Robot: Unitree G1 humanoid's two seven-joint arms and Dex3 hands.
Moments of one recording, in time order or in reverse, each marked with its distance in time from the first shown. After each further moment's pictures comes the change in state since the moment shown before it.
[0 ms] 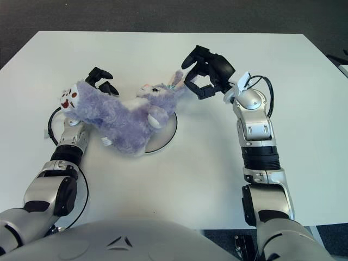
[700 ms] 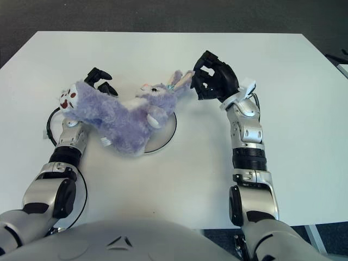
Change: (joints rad) left arm 0.028 0.001 0.000 -0.044 0.000 0.007 0.003; right arm 0.004 0.122 -0.121 0.235 0.212 -0.084 0.041
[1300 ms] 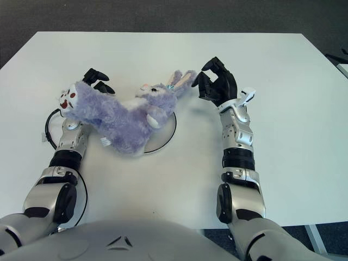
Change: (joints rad) left arm 0.042 -0.032 0.012 -0.069 0.025 -0.008 0.109; right arm -0.010 0.115 -0.095 0.112 0.083 0.016 -0.147
